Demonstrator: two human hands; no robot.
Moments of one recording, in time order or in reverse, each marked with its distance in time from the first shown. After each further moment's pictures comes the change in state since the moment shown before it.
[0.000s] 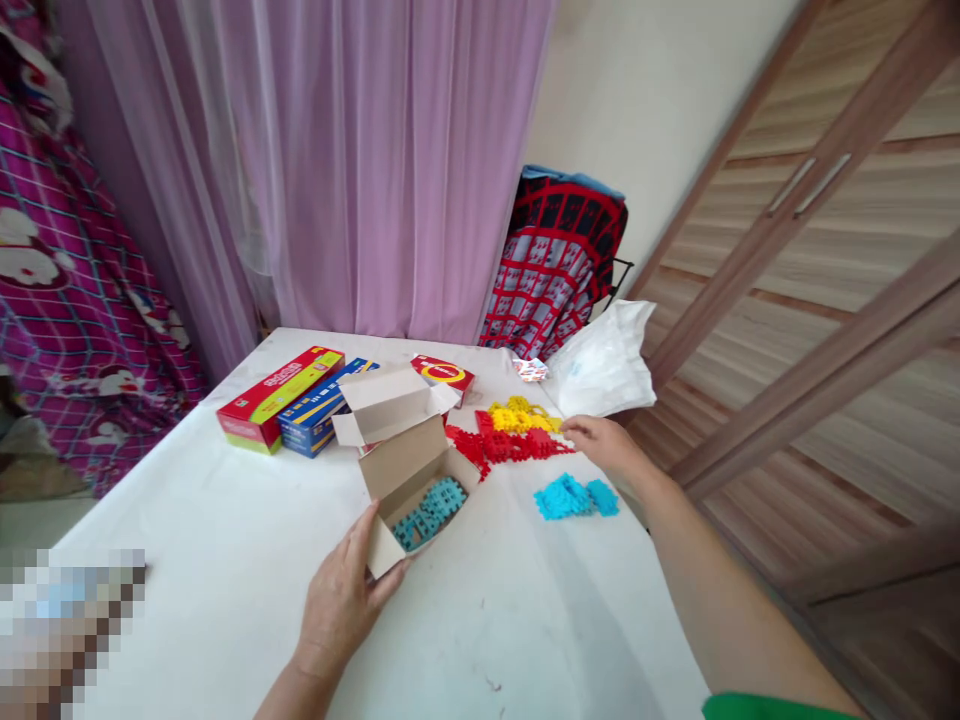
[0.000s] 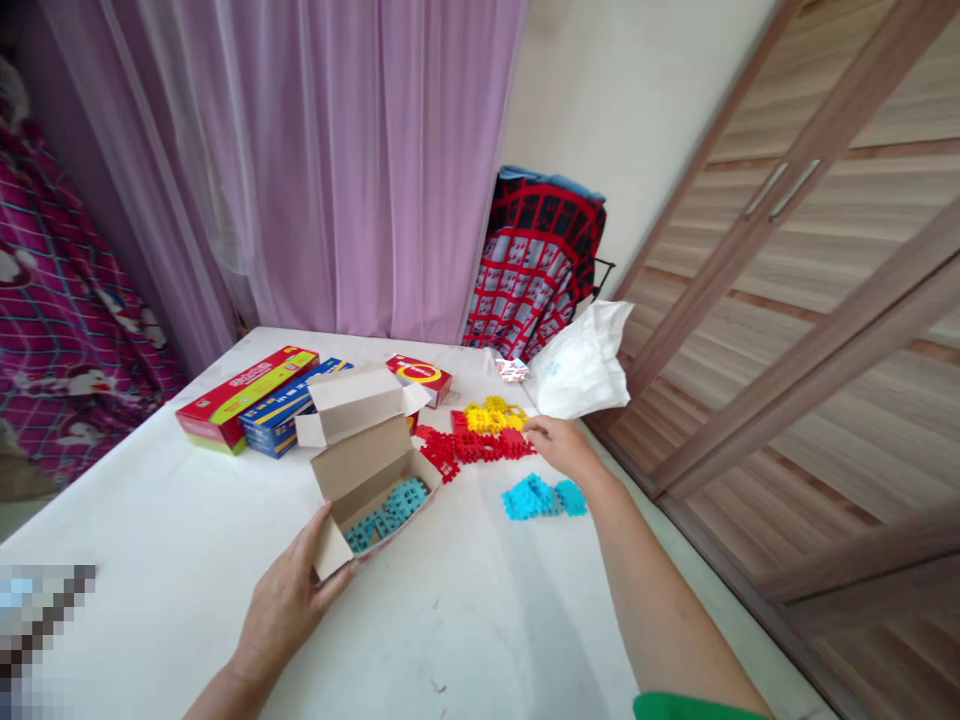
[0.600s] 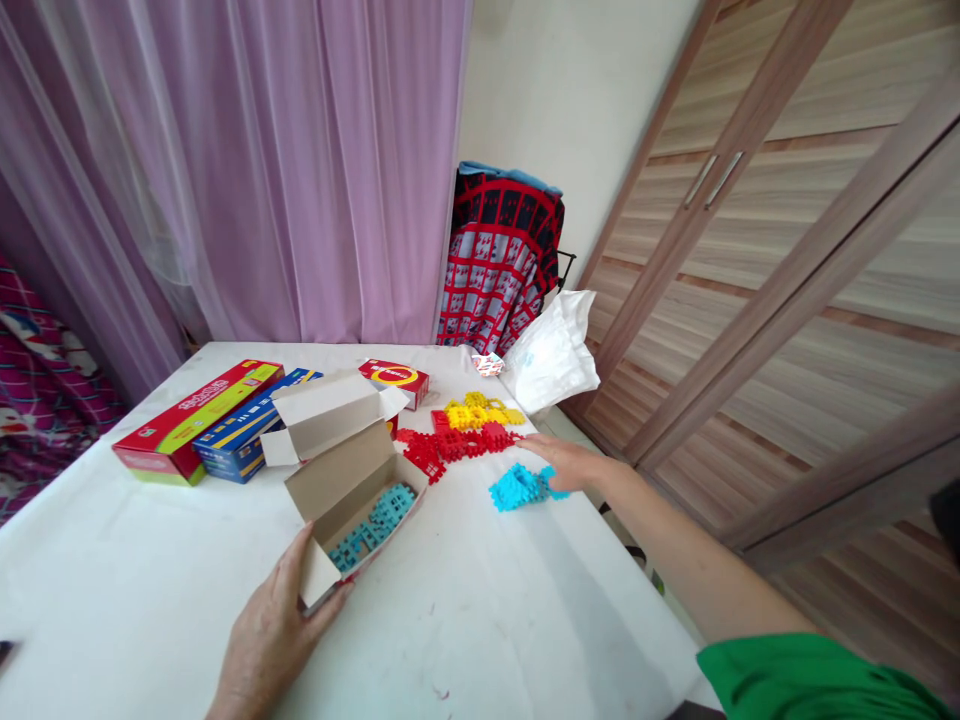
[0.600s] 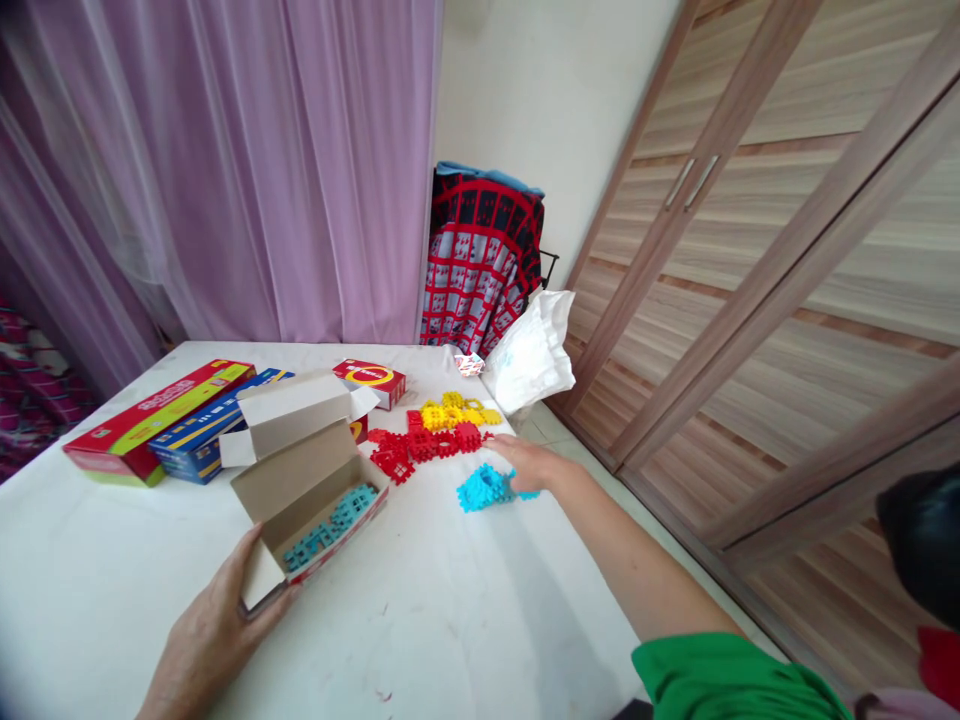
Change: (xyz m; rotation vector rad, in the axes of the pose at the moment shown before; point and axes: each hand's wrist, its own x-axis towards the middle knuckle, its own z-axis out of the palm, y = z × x) left_hand 0.007 0.003 -0.001 0.047 -0.103 -0.112; right_hand -0.016 0.074 0.005 -0.268 -0.438 -0.202
